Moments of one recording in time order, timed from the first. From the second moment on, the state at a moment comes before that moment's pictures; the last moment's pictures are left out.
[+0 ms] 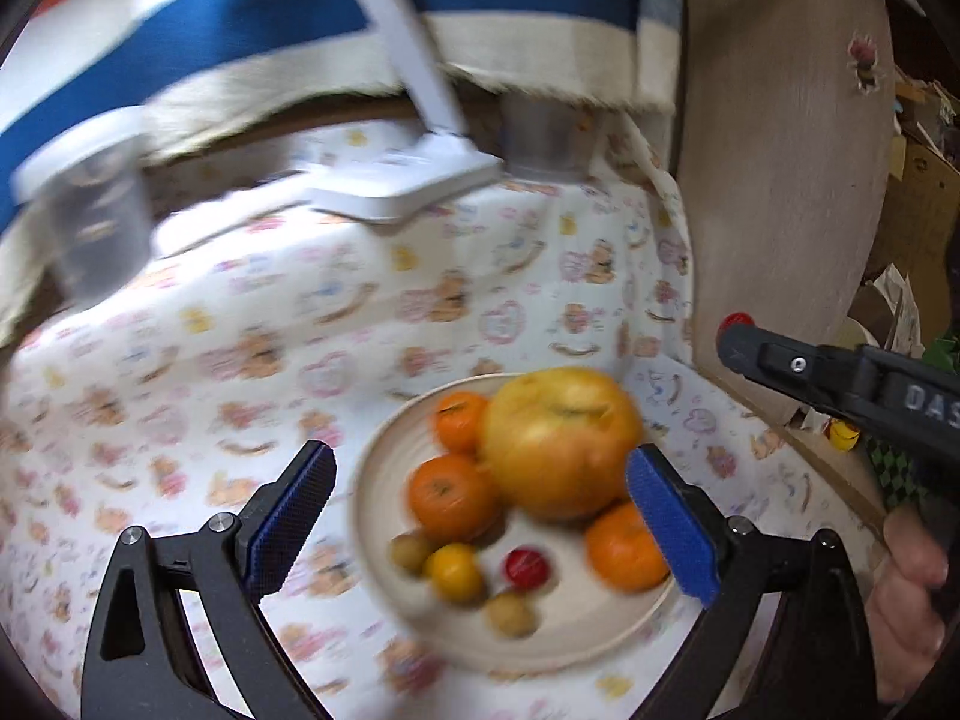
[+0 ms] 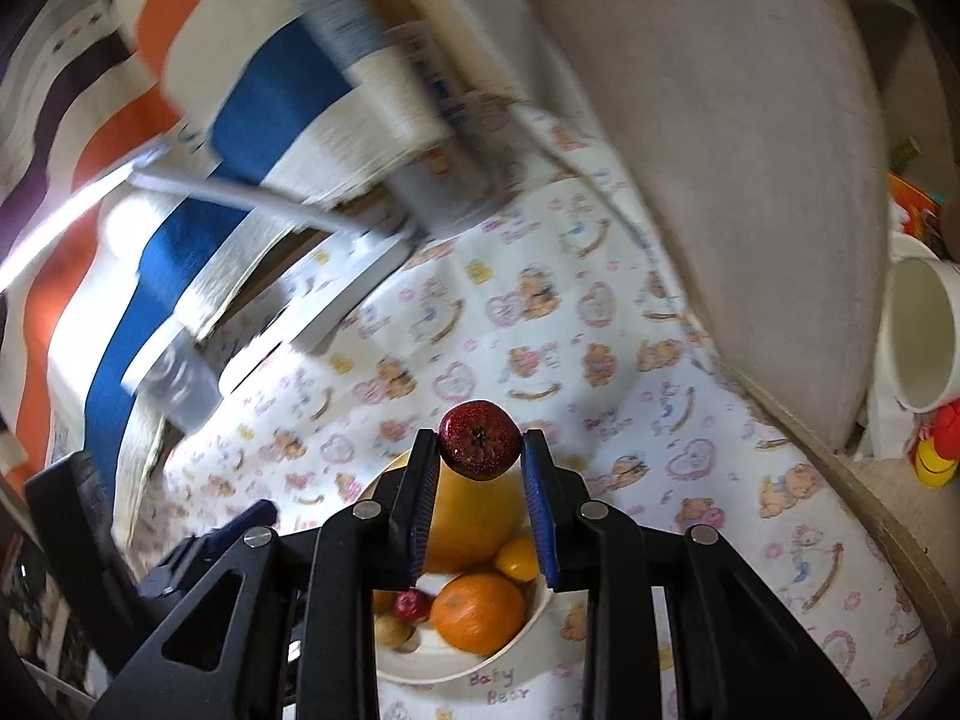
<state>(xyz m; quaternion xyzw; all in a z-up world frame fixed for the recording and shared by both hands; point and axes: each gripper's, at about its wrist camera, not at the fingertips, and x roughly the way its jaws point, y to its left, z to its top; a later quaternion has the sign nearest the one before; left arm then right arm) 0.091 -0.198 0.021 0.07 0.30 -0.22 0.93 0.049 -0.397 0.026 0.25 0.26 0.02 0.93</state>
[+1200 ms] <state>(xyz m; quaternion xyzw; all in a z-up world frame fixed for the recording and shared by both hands) 0.031 -0.084 0.001 -0.01 0.18 -0.12 0.98 0.060 -0.275 -0.009 0.07 0.29 0.05 0.95</state>
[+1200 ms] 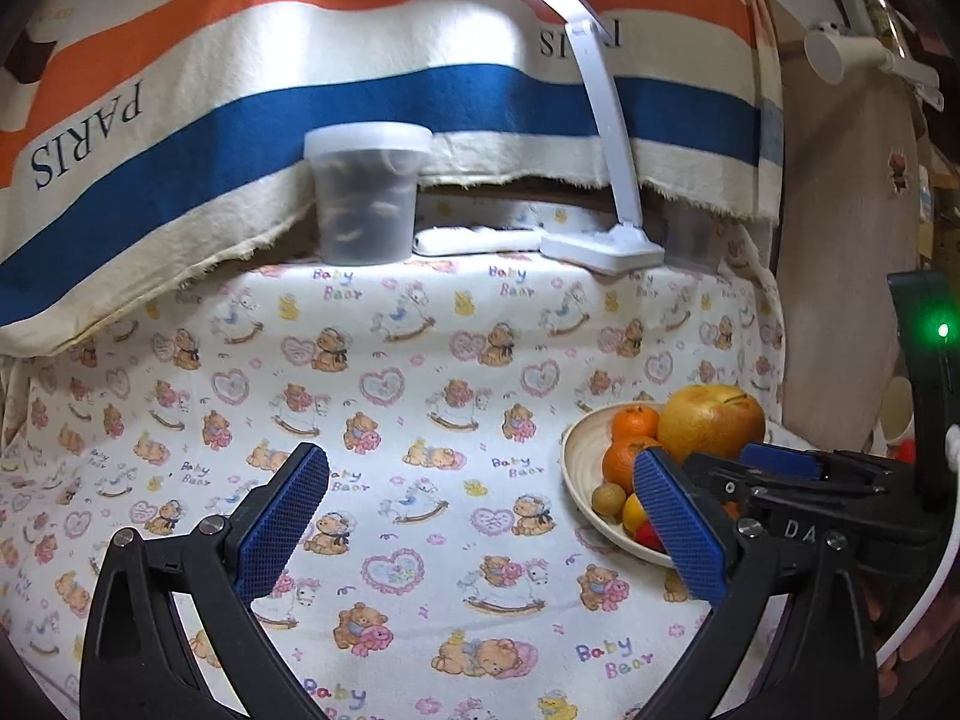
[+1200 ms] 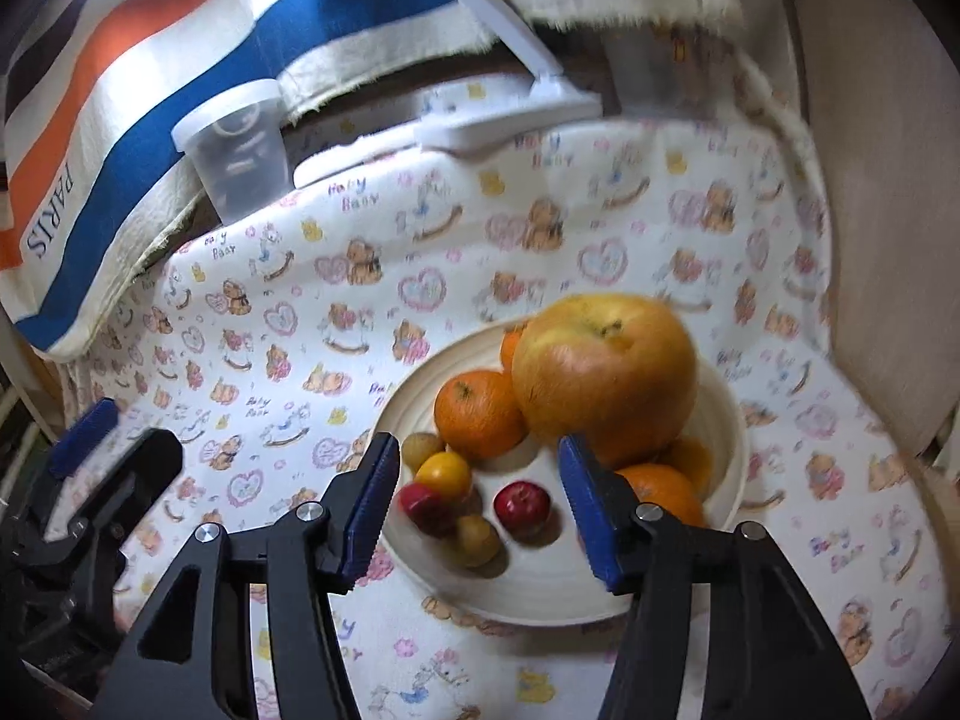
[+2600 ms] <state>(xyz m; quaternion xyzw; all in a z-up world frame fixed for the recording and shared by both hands) 0.015 -0.038 0.000 0.01 0.14 -0.07 0.99 0.003 -0.242 0.010 0.02 0.13 -0.01 0.99</state>
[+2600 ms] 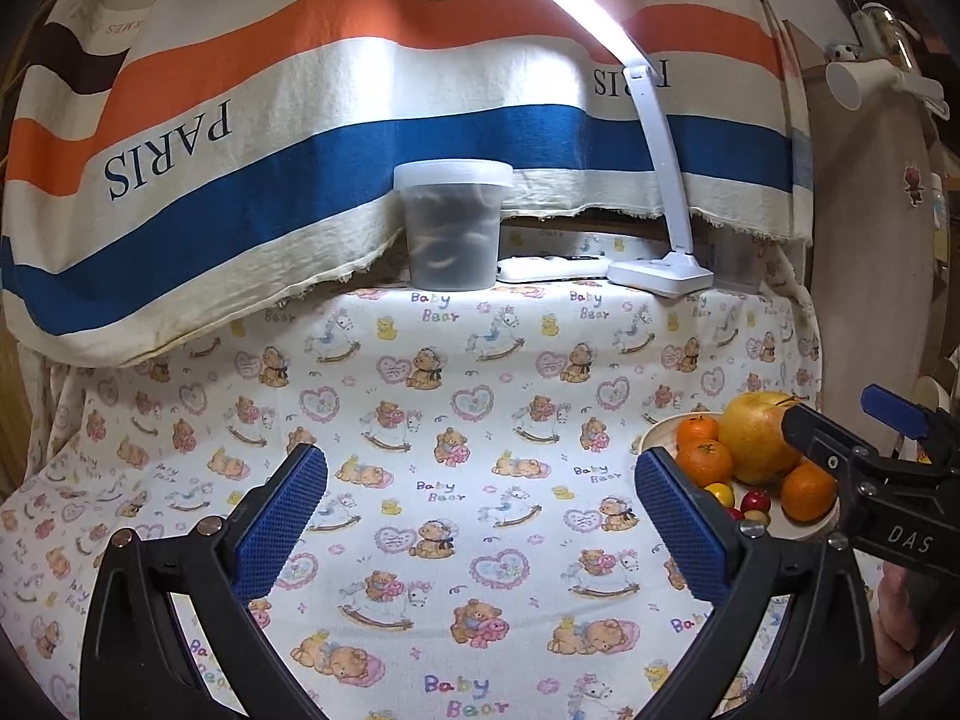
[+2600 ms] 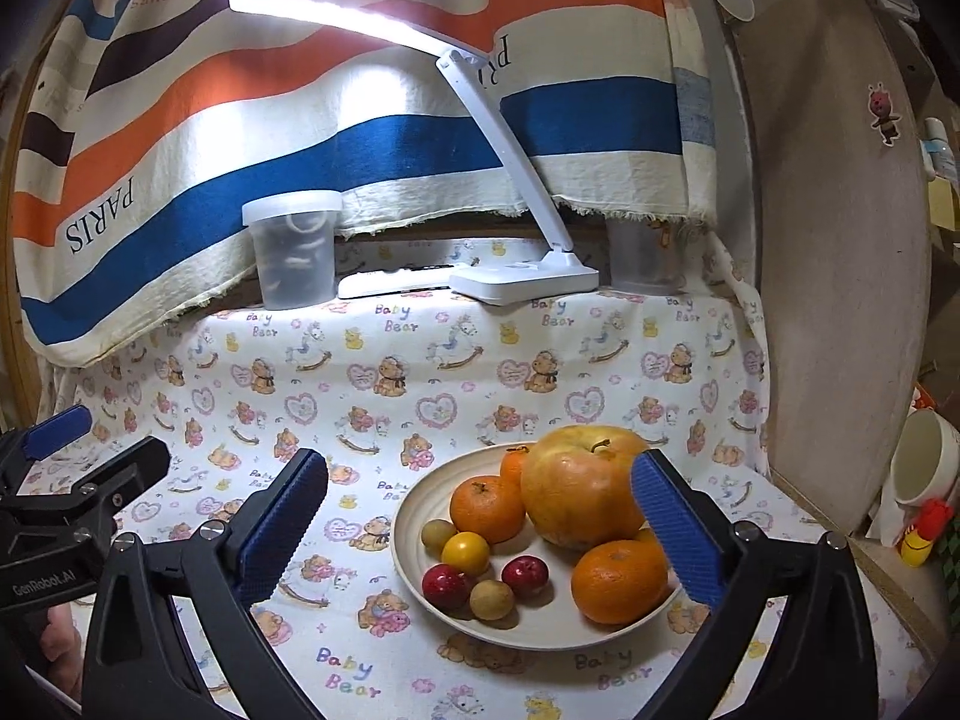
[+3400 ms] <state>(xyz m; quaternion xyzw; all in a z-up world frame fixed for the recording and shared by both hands) 0.015 -0.037 0.002 0.02 0.14 -0.07 0.99 0.004 -0.238 0.010 0.00 0.13 -0.01 0.99</state>
